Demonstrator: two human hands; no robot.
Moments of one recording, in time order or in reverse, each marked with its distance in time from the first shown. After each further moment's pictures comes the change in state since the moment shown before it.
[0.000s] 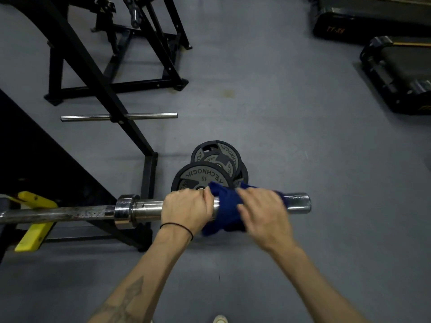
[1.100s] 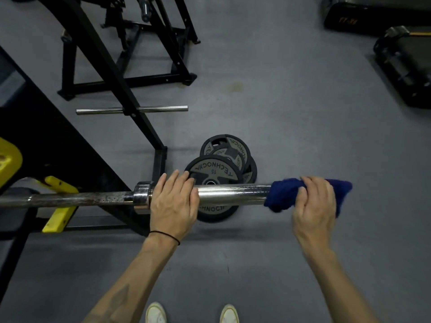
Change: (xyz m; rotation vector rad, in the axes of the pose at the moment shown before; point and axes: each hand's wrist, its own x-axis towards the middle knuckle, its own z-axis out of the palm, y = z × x) left_hand -0.041 -0.061 0.031 -0.092 0.334 0.031; right_hand -0.028 0.035 -0.009 0.000 0.169 0.571
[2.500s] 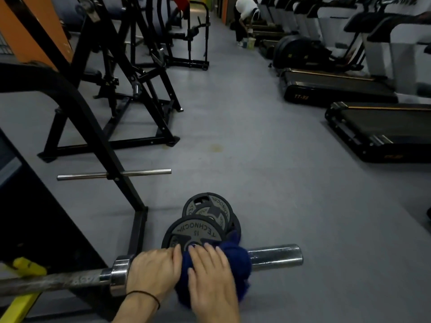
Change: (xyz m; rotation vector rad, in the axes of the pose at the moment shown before) left_hand 0.037 -0.003 -0.012 0.174 -0.250 0.141; right_hand -0.047 -0.140 0.038 0.024 -0.188 -0.546
